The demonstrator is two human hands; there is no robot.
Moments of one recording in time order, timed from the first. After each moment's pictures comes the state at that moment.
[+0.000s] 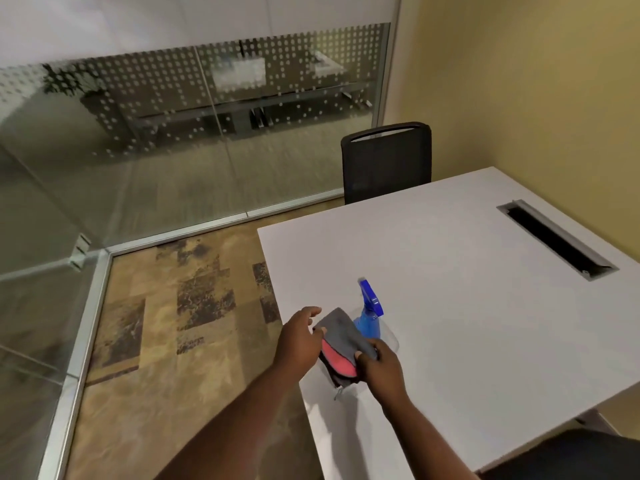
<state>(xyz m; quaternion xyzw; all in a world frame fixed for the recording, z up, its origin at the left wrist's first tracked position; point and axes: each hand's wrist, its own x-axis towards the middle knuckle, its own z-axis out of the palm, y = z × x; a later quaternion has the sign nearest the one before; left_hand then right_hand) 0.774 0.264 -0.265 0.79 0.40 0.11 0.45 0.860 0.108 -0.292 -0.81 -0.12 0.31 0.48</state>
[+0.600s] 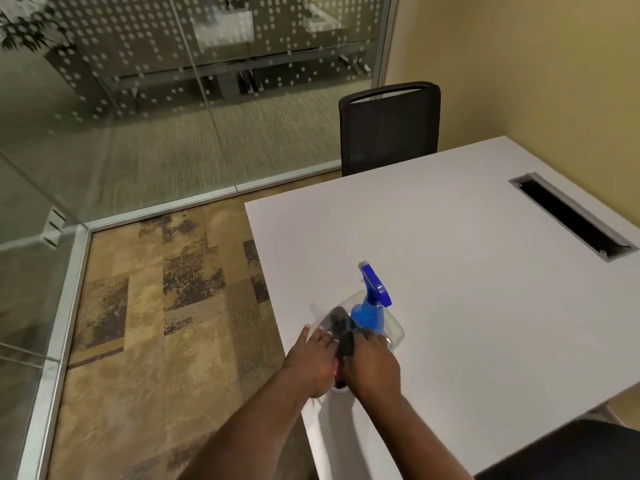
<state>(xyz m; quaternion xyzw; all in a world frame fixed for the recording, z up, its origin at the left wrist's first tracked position) 0.798 0.262 -0.379 0.96 0.13 -0.22 0.07 0.871 0.144 -0.365 -0.93 -0.29 0.17 0.16</state>
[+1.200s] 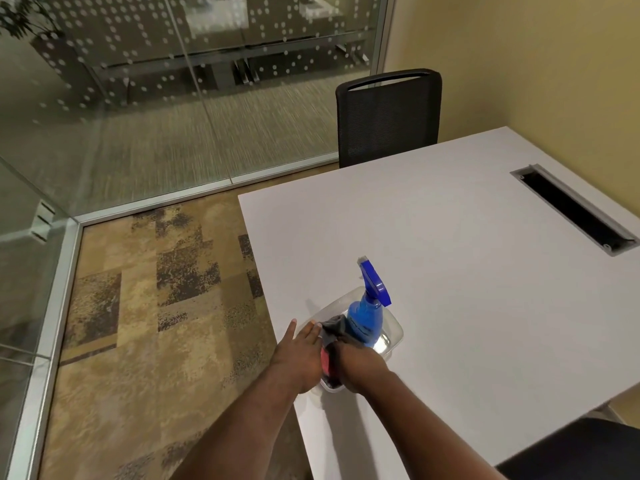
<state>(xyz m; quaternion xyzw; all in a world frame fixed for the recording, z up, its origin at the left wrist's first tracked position) 0.797 0.280 -0.402 0.95 0.14 -0.27 -0.01 0.900 0.163 -0.411 -0.82 -0.50 0.28 -0.01</state>
